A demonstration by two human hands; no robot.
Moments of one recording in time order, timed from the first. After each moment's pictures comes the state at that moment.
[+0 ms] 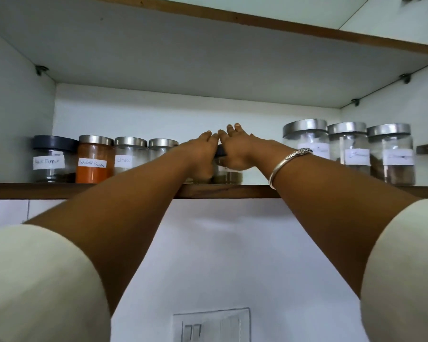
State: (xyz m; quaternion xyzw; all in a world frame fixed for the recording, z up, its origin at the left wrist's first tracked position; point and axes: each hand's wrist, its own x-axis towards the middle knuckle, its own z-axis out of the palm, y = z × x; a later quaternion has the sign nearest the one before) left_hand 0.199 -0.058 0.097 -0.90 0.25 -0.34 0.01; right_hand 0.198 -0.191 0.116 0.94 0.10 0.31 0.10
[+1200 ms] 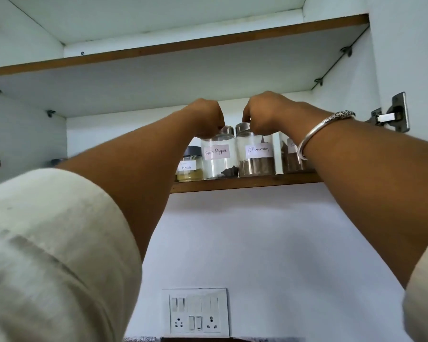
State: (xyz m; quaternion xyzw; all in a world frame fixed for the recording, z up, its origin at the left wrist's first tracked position) left_hand 0.098 -0.256 0.153 -0.90 0.11 -0.39 0.19; right_hand 0.101 -0.402 0.146 0.90 0.14 0.41 0.03
